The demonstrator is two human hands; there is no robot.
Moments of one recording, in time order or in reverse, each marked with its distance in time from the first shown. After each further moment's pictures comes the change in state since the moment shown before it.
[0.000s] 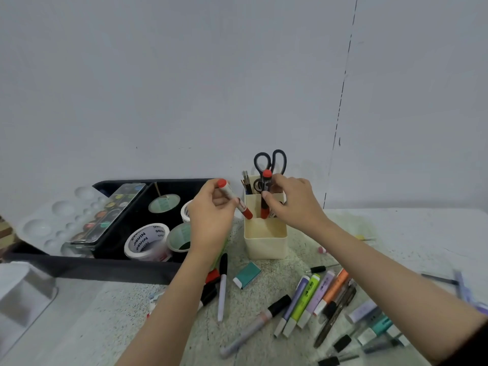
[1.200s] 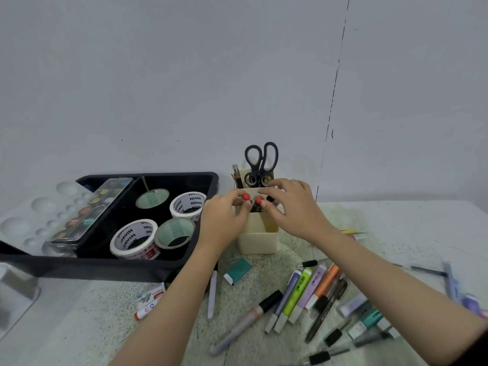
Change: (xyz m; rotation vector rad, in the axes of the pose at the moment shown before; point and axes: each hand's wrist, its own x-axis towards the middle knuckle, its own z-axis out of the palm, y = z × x) left_hand 0.009 -0.047 0.036 0.414 -0.217 0.311; right_hand -0.019 0.026 0.006 -0.232 -0.111 -0.023
